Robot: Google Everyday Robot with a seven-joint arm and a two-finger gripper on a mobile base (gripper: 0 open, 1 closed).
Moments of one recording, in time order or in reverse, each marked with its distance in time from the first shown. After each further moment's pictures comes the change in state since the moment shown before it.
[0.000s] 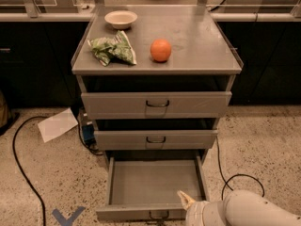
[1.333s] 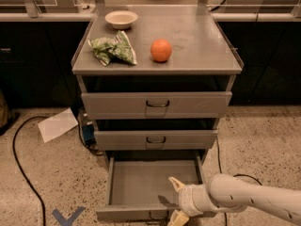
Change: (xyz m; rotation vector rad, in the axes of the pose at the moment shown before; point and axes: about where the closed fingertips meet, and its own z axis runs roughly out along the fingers) arm 0.050 -0.090 0.113 -0.018 -0.099 -0.126
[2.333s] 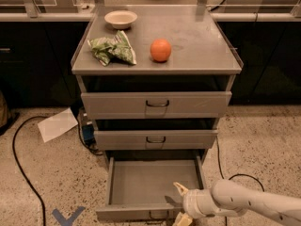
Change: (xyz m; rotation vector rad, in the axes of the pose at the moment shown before) arm 0.064 -0.013 0.043 -0.015 -0.030 0.048
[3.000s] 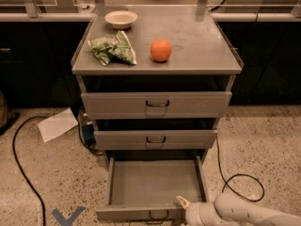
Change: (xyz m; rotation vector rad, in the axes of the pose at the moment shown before) arm 0.070 0.024 0.044 -0.048 -0.066 0.122
